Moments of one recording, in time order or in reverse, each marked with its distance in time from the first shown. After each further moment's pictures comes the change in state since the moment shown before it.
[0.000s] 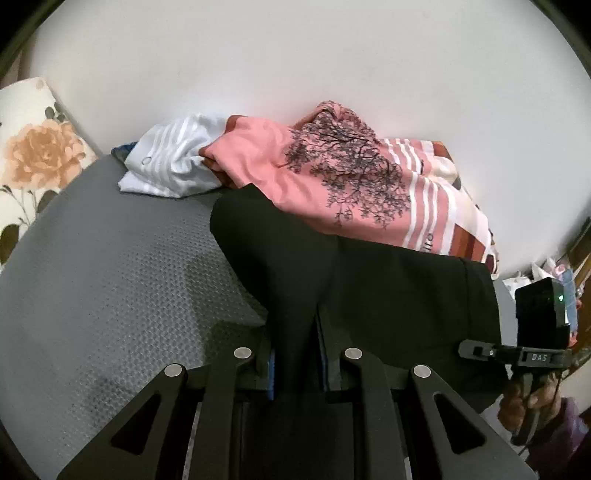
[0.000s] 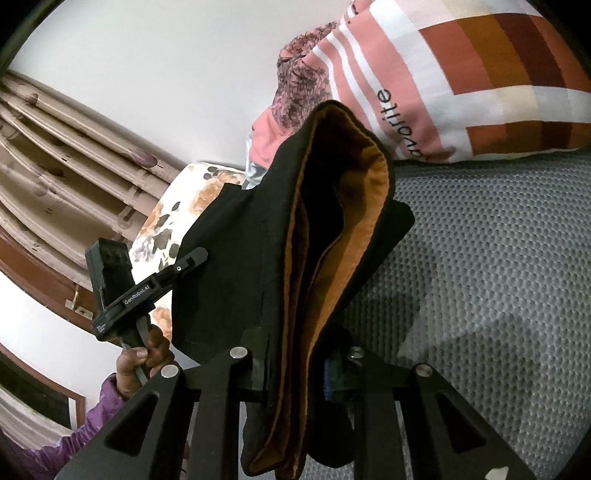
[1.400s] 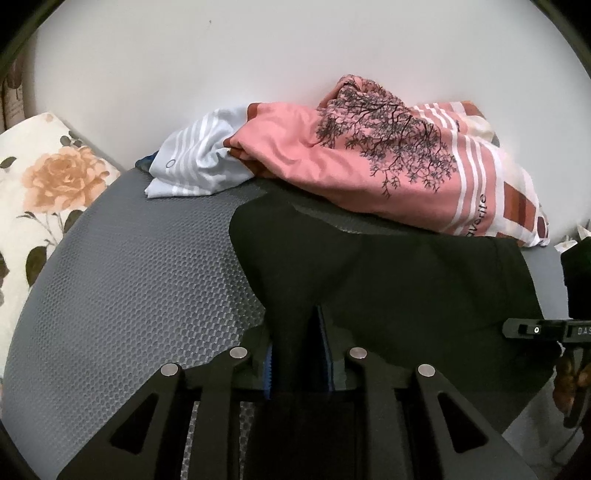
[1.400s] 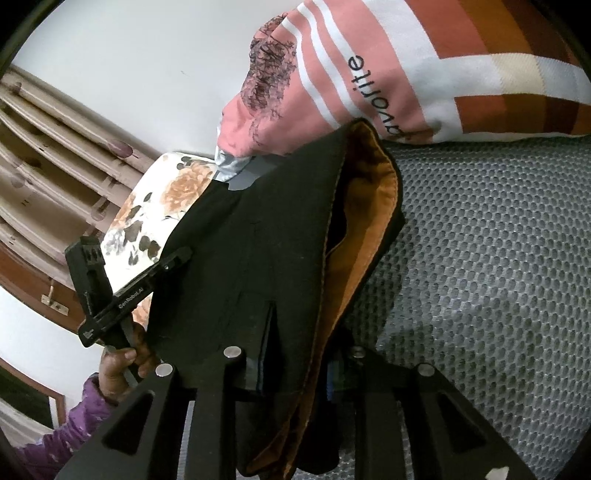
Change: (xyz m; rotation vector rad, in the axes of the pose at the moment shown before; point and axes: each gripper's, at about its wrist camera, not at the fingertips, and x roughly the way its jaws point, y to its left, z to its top) left arm 0.027 0.003 -0.017 0.127 0.003 0.204; right arm 0.028 -0.006 -0.007 -0.005 0.017 -0.106
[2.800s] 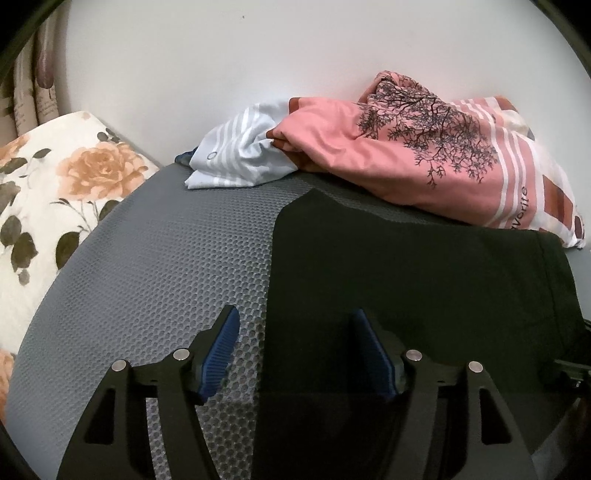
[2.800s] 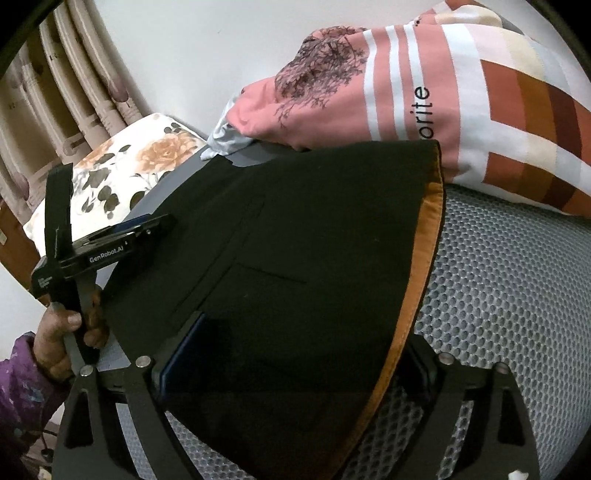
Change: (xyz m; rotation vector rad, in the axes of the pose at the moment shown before) left arm 0.008 0.008 -0.020 -0.021 -0.043 0.164; right arm 0.032 0.051 -0.028 -0.280 -0.085 -0.267
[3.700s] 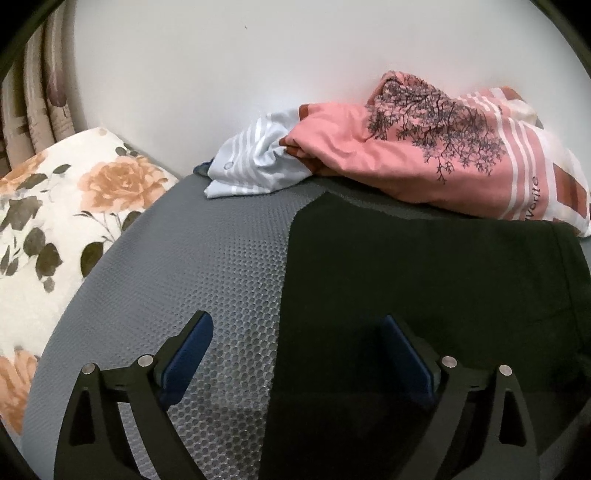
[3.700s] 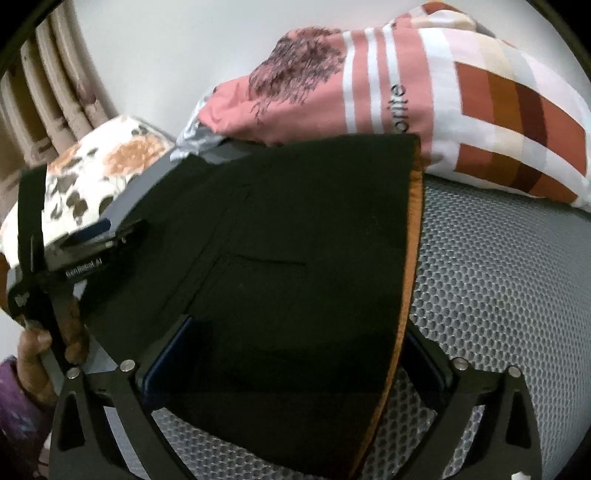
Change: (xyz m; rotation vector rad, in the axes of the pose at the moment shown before) left arm -0.011 -0.006 -0.005 0.036 -0.036 0.107; right arm -0.012 0.018 -0.007 0.068 -0.061 -0.164
